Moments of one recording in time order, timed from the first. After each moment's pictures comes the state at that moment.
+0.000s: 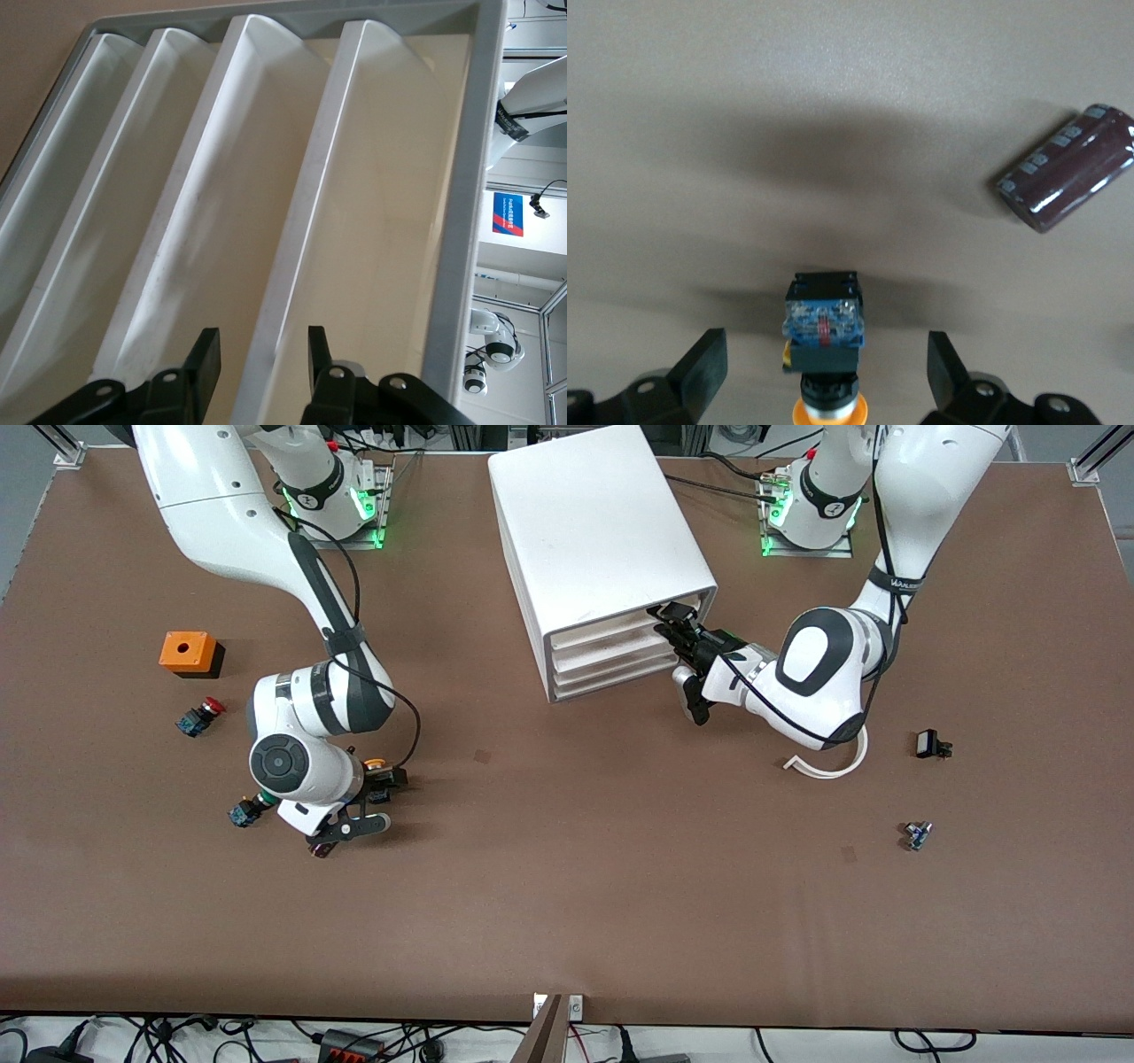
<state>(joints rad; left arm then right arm) -0.13 0.45 -0.22 -1.92 -0.90 1.57 0.73 0.34 0.72 -0.08 -1.59 0.05 2.17 0.03</state>
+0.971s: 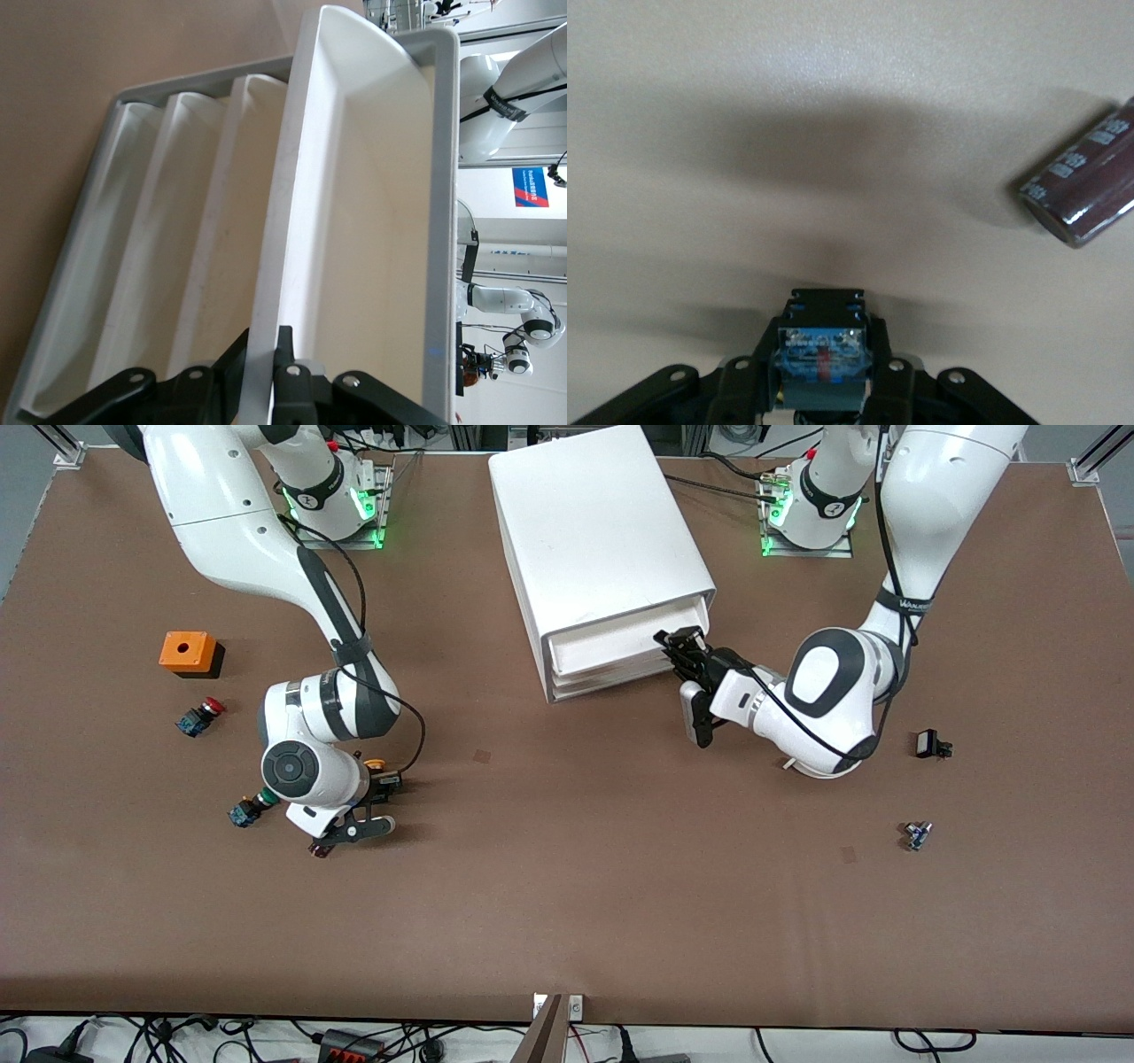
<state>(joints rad) -0.11 0.53 -0.21 -1.77 -0.85 1.55 0.84 0.34 0.75 -0.08 -1.59 0.05 2.19 0.03</state>
